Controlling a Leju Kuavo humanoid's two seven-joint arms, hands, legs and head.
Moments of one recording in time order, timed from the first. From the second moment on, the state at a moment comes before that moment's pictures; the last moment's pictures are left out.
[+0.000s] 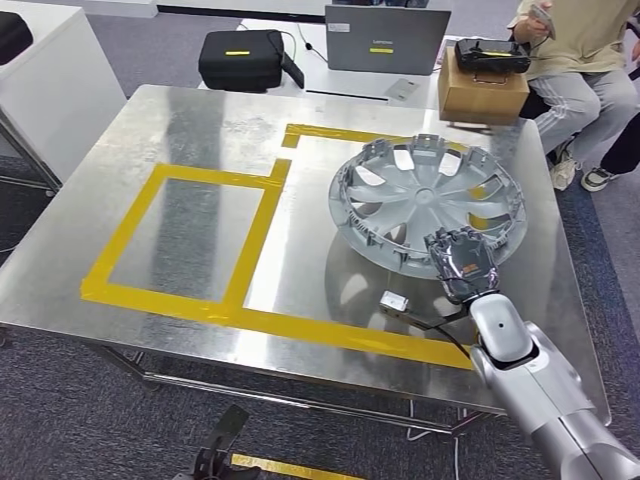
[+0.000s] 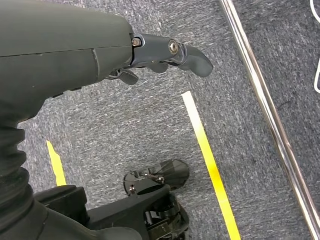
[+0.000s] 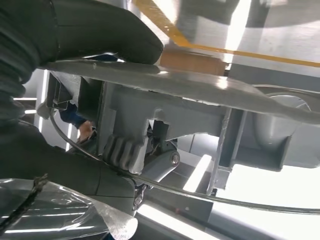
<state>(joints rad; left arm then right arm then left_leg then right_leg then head) -0.17 -0.19 0.36 -0.24 -0.91 0.35 -0.32 -0.66 -0.03 0.68 -0.89 1.43 -0.46 0.02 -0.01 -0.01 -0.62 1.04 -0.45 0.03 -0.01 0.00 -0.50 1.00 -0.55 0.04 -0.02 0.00</state>
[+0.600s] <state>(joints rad) -0.17 -0.20 0.35 -0.24 -0.91 0.35 -0.32 -0.68 0.01 0.72 -0.83 1.42 -0.47 0.03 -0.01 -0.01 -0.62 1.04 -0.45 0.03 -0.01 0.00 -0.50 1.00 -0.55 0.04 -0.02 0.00</state>
